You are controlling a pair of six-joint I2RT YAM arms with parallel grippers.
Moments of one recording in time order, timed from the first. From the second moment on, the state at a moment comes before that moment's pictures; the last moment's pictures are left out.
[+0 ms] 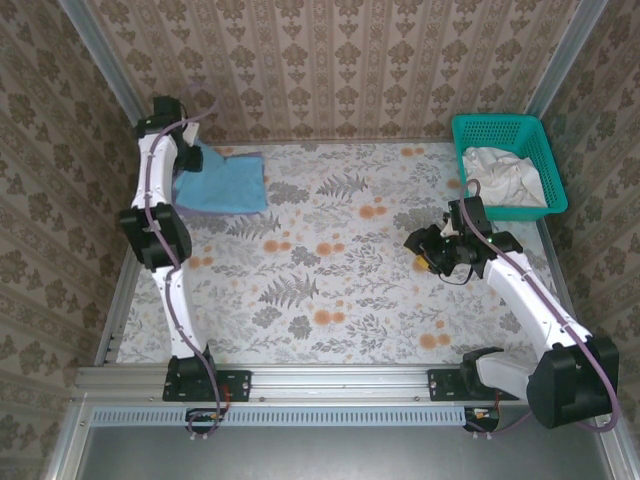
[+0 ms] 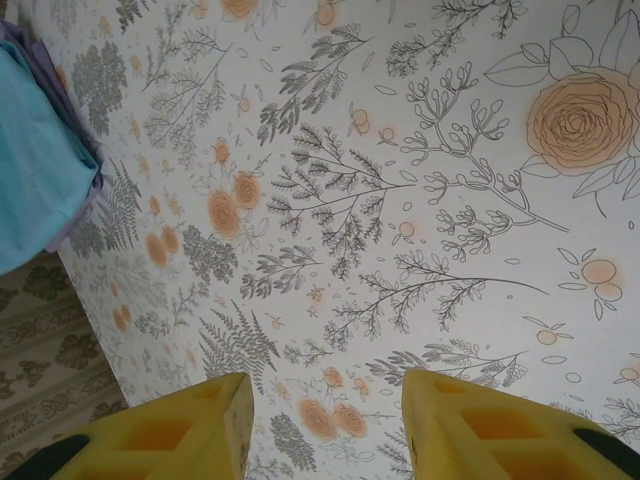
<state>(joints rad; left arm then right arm) 0.09 2.40 2.46 -1.16 -0.12 0.21 0.15 1.16 0.88 -0.70 -0.39 0.90</state>
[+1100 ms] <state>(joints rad) -0.11 1.03 0.70 -0.19 -0.18 -0.31 0.15 0.70 0.67 -0.53 0.38 0.52</state>
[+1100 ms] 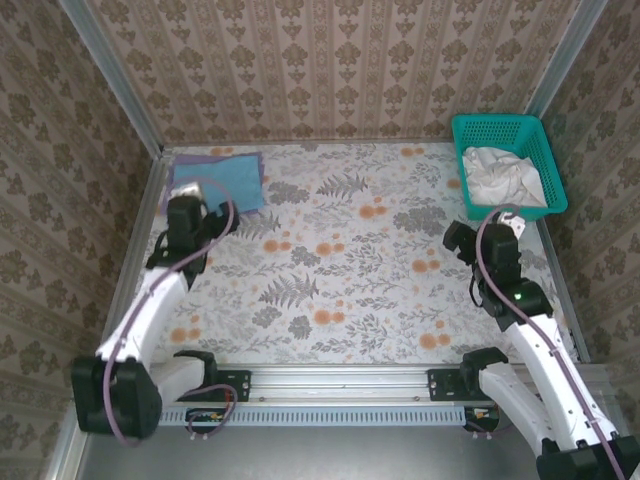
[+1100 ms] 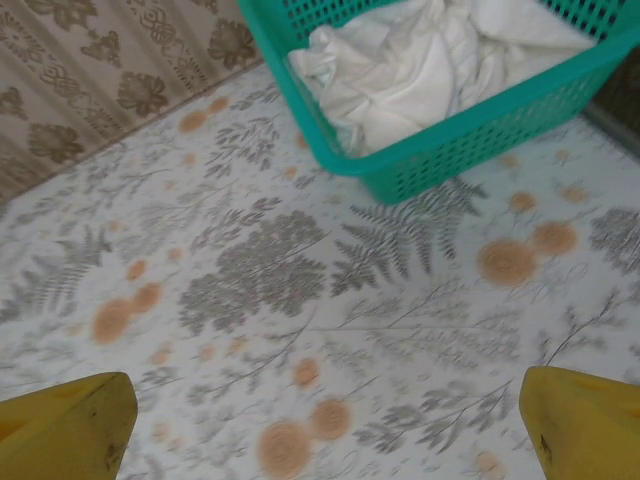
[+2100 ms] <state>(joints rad) 0.00 1.44 0.51 0.38 -0.13 -0.04 0.07 1.22 0.33 0.37 0.37 0.08</state>
